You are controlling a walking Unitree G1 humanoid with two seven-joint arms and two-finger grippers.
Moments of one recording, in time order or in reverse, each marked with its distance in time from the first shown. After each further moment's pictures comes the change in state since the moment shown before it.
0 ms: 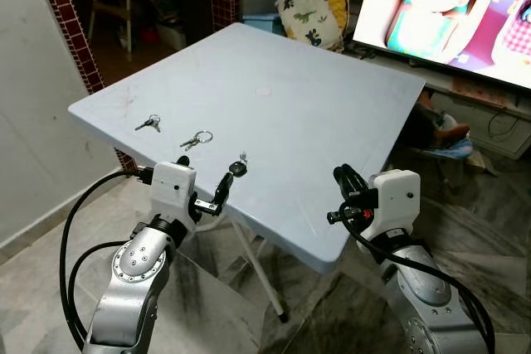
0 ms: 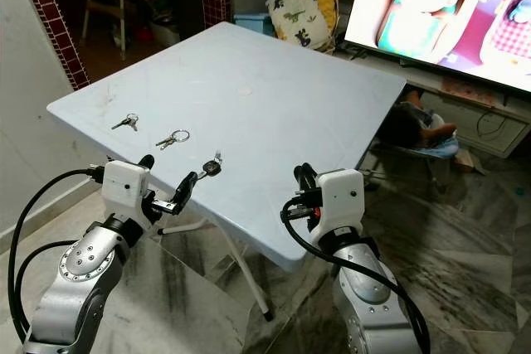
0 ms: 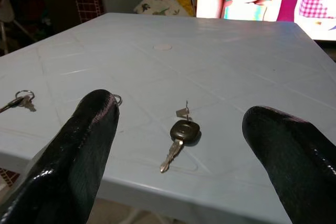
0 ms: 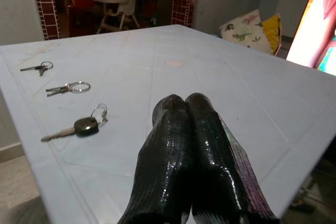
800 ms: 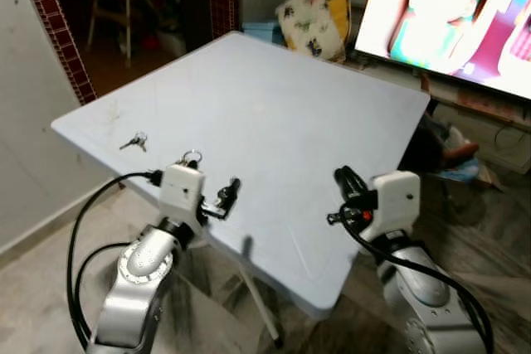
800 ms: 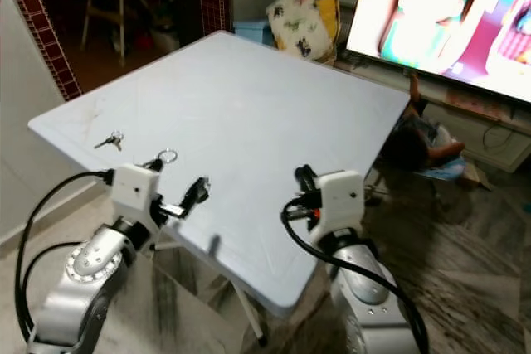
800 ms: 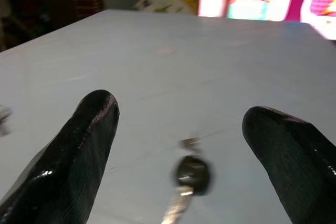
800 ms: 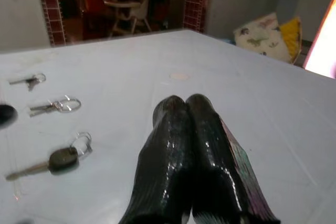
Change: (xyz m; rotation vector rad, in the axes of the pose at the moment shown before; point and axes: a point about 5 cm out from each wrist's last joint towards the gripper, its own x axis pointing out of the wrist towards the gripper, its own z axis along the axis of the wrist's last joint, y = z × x) left arm -0.003 0.002 -0.004 0.011 0.031 0.001; right arm 0.005 0.013 0.002 0.021 -0.009 0.045
